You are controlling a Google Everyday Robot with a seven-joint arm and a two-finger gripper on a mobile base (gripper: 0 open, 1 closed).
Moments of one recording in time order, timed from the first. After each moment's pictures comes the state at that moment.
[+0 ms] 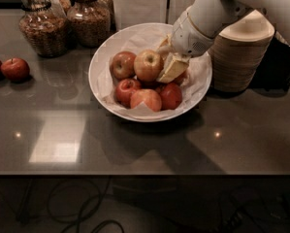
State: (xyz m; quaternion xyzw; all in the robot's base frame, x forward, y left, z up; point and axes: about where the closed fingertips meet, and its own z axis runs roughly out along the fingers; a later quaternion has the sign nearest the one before) arm 0.593 -0.057 0.905 -0.74 0.61 0.10 0.26
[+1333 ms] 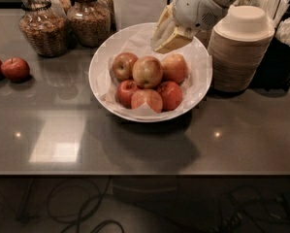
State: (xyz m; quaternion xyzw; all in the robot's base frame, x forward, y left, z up) arm 0.558 -0.045 0.991 -0.76 0.57 0.05 0.32
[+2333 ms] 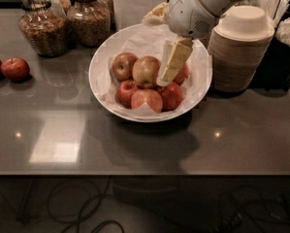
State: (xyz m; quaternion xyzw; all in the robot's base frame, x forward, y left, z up) arm 0.556 -0.031 0.976 -0.76 0.57 0.10 0.32
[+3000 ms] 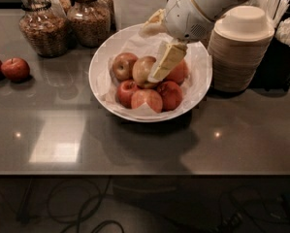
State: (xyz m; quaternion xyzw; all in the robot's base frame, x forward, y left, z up) arm 0.558 -0.025 0.968 -0.75 0.57 0.11 0.32
